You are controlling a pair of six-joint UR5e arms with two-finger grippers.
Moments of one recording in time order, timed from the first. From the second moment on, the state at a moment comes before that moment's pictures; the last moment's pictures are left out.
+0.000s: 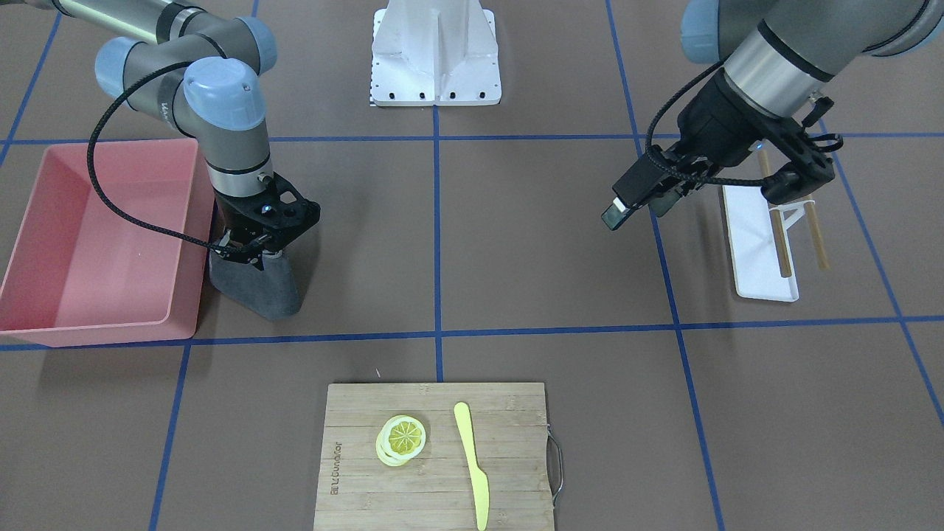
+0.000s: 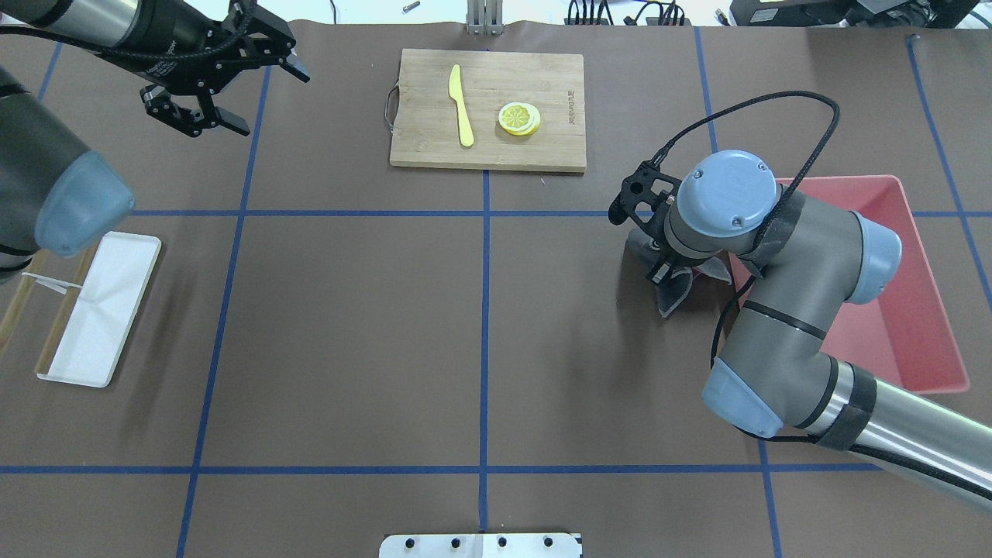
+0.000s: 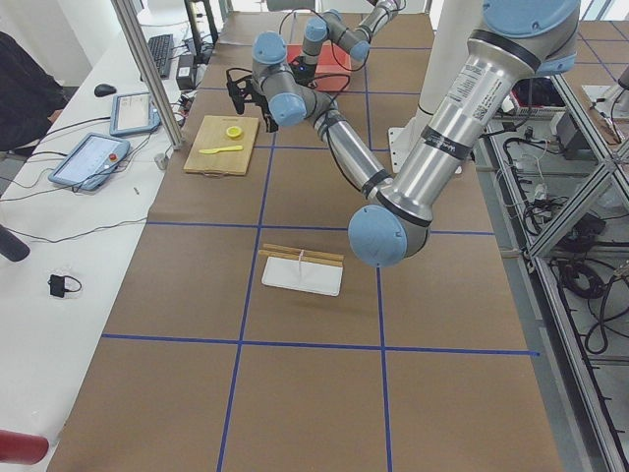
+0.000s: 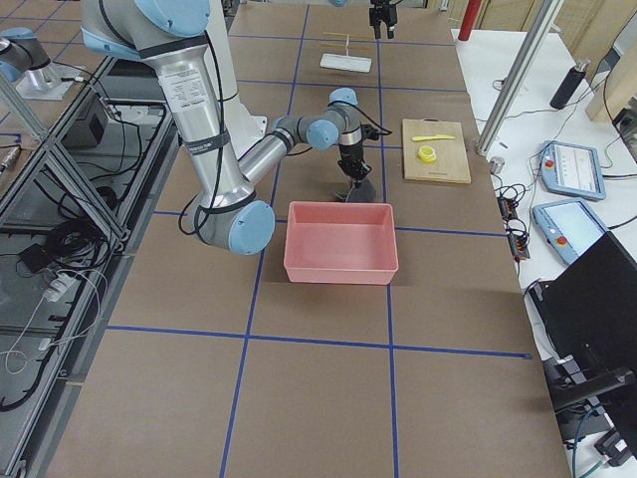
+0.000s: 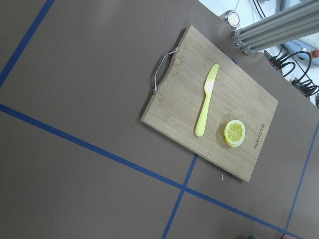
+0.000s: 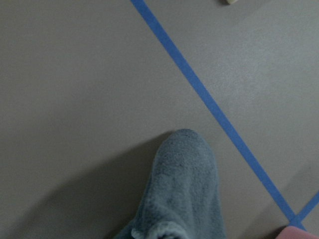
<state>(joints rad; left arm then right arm) -1.02 -2.10 -1.85 -1.85 -2.28 -1.59 0.62 -1.15 1.78 -1.58 1.74 0.18</state>
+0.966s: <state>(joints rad) -1.04 -2.06 -1.85 -1.85 -2.28 -1.50 0.46 -1.15 1.87 -1.58 1.95 0.37</state>
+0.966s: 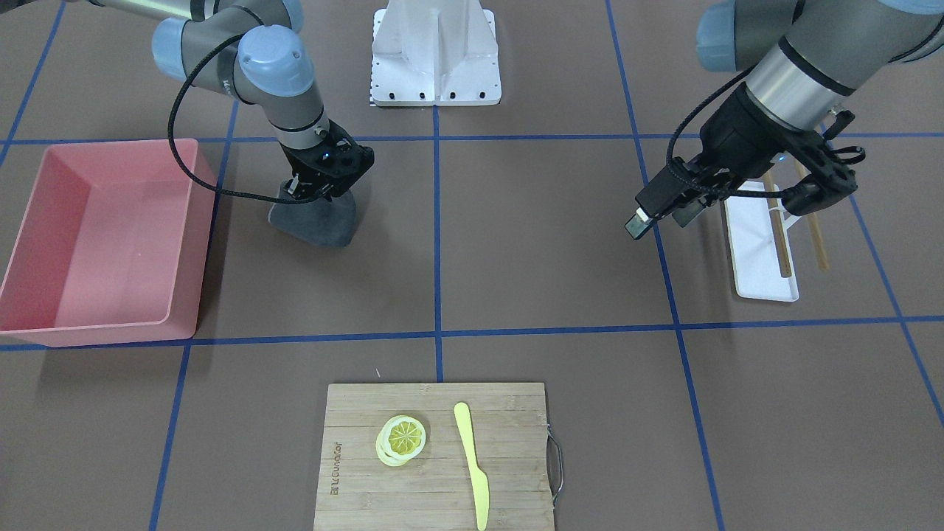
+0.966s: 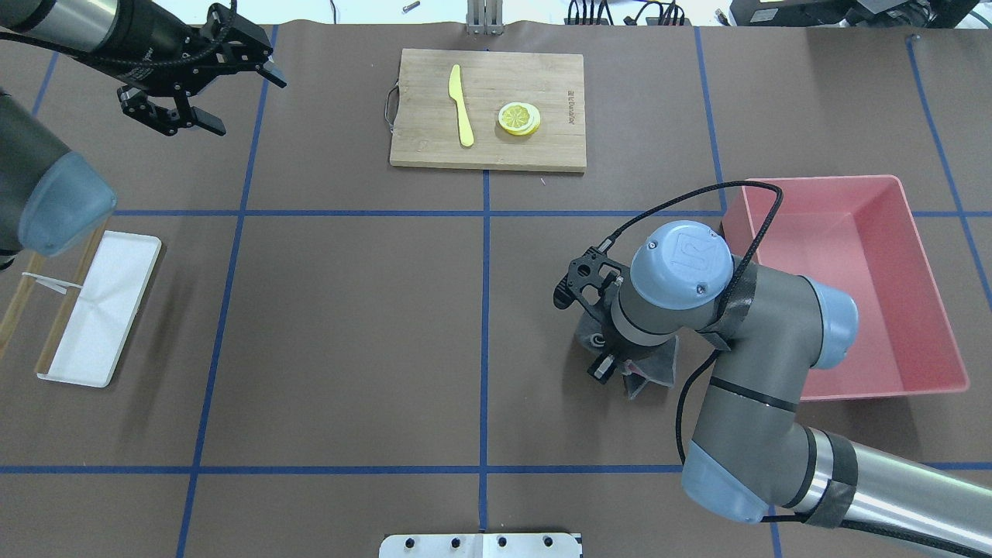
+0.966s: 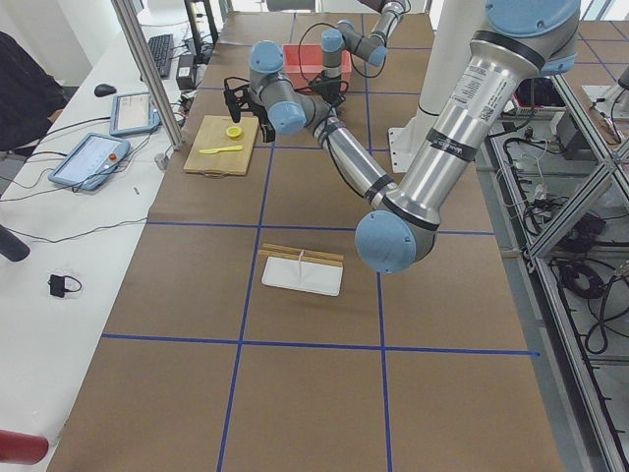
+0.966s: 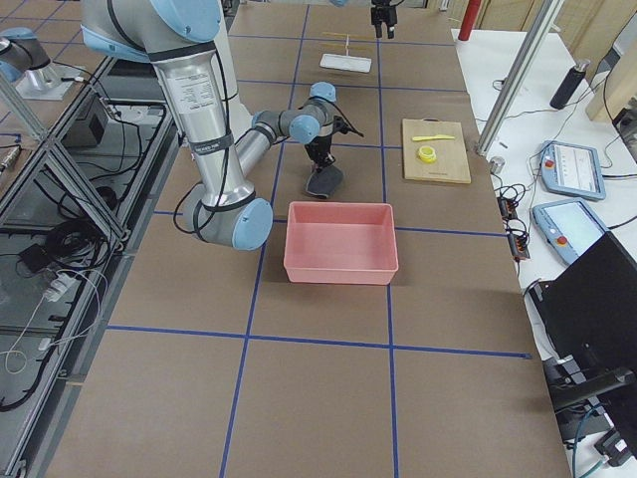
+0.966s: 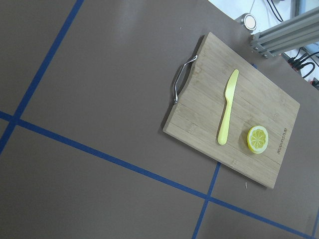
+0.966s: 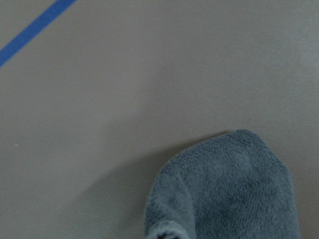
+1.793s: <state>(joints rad) -1.05 -2.06 -1.85 -1.85 -2.28 -1.50 0.50 -1.14 1.90 -1.53 2.08 0.43</state>
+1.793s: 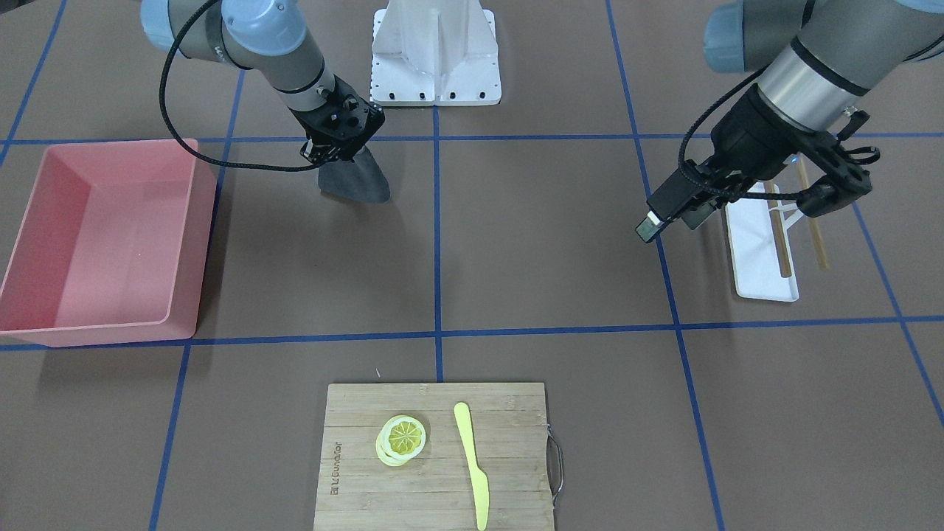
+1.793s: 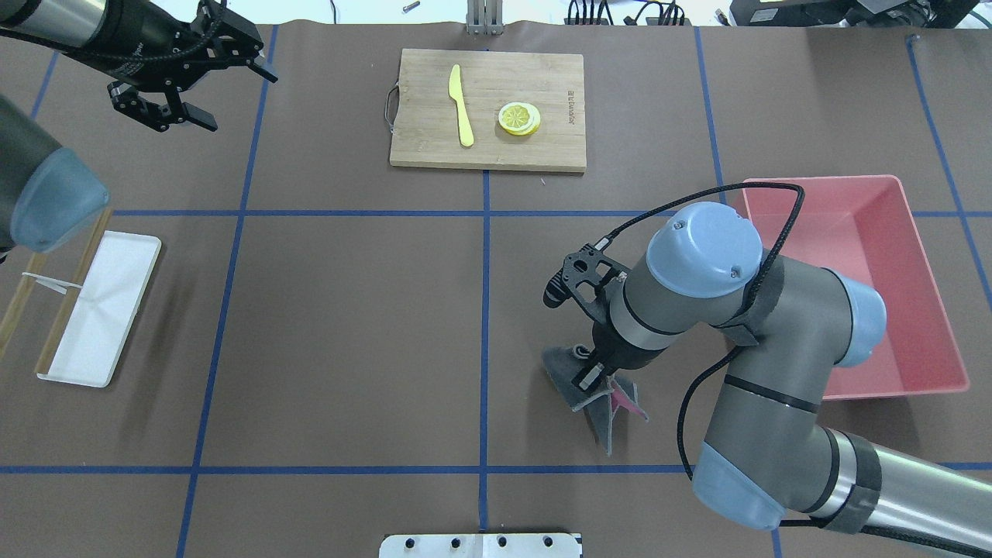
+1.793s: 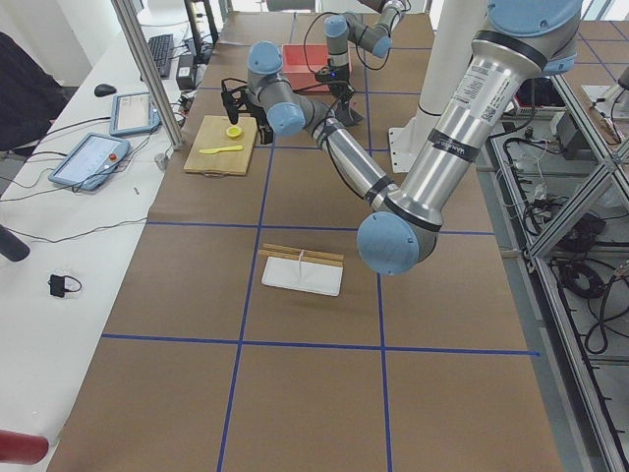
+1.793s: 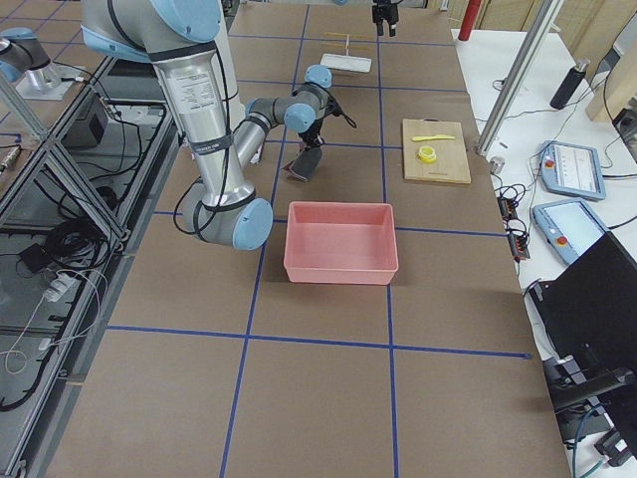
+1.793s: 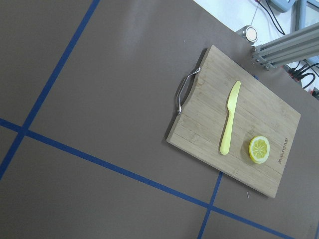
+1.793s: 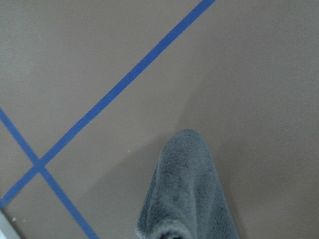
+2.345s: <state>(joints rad) -1.05 -2.06 -1.84 -1.85 -2.28 -1.50 0.64 -1.08 1.67 -1.44 2.08 0.42</state>
